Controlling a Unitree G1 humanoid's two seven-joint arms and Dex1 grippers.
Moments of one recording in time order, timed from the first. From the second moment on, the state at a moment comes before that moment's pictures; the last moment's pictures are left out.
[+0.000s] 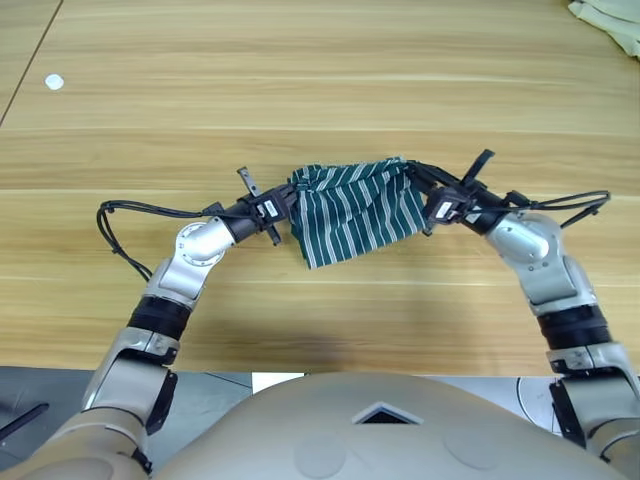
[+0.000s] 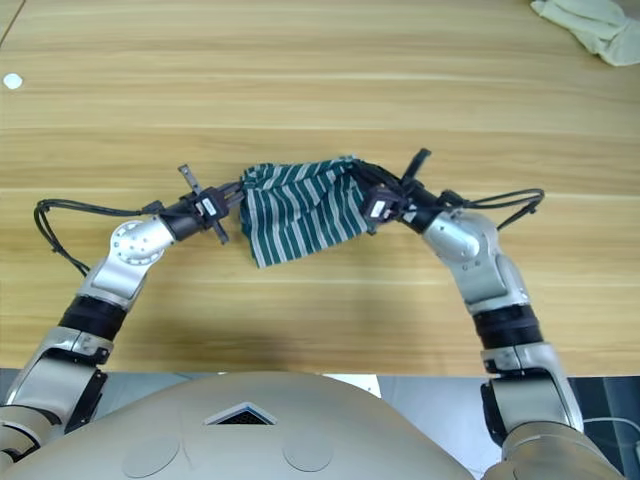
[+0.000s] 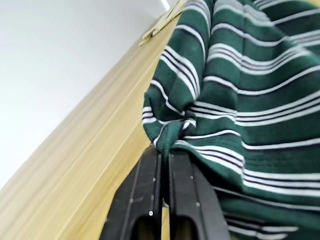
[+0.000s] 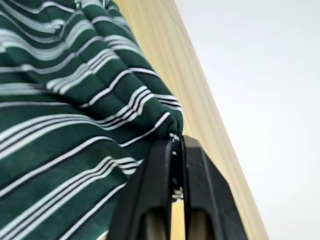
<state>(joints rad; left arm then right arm) -0.20 0.46 -0.30 0.40 0.16 -0.47 -0.49 -0.17 -0.57 0.20 0.19 -0.38 -0.48 0.41</state>
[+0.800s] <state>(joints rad) -0.30 0.46 -0.08 0.63 0.17 -0.50 -0.20 -0.10 -0.51 0.19 0.19 -0.43 -0.50 0.17</state>
